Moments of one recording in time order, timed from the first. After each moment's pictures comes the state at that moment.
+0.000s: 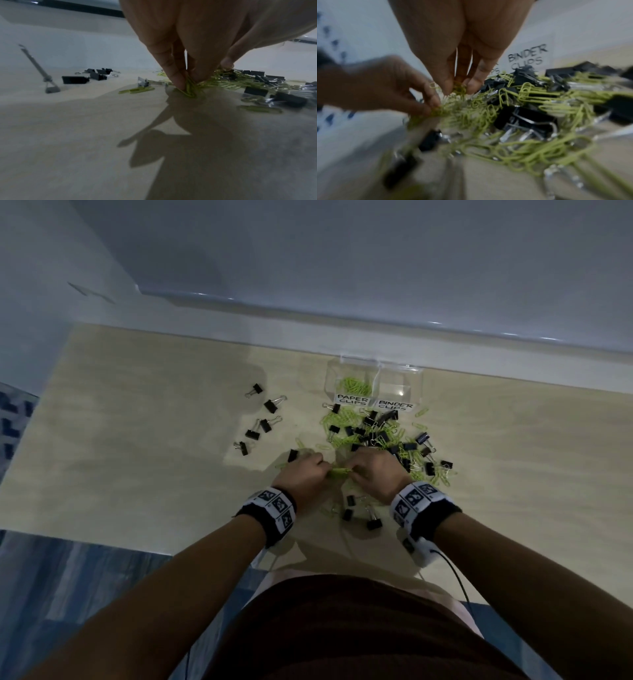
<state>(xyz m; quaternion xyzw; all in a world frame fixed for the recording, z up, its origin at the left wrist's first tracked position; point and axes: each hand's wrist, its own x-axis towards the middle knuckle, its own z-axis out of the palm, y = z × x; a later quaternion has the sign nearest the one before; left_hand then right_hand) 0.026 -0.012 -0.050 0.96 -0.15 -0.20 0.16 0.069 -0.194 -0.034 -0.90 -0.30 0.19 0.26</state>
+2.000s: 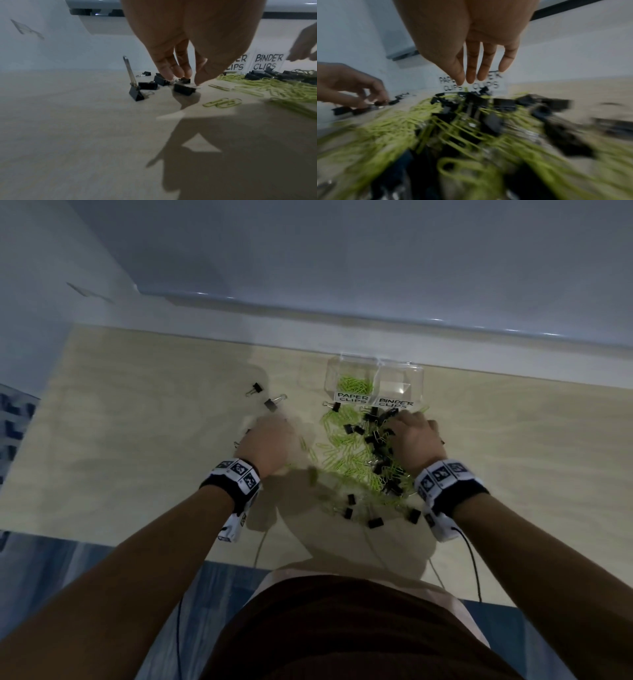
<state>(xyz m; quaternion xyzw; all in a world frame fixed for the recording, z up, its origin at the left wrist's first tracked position) 0.052 0.062 -0.047 0.97 -0.03 -0.12 0.19 0.107 -0.228 -0.020 -0.97 -0.19 0.09 0.12</state>
